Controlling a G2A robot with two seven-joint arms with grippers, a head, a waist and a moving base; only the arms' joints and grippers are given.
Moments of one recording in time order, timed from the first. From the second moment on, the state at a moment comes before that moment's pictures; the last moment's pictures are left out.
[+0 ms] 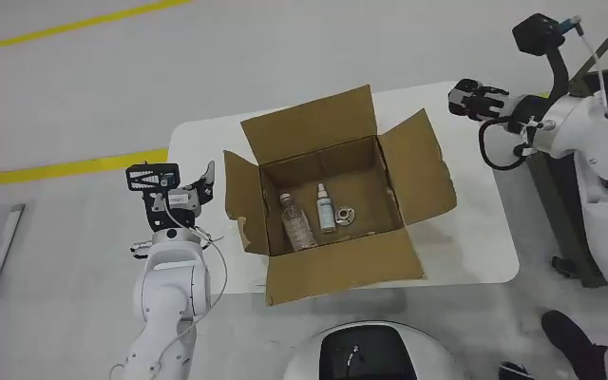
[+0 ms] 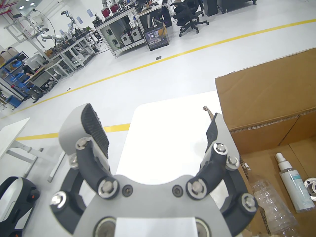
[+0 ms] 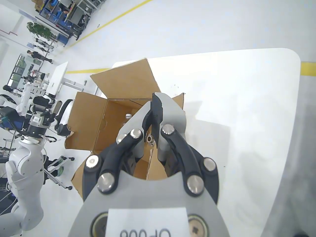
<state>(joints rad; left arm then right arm) 1.21 -1.17 -1.45 -2.03 1.58 0.24 -0.47 -0.77 -1.08 1.54 -1.80 -0.43 0.18 1.04</state>
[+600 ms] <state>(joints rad) 1.21 -1.17 -1.45 -2.03 1.58 0.24 -0.47 -1.20 -1.07 1.65 -1.76 -0.69 -0.05 0.54</state>
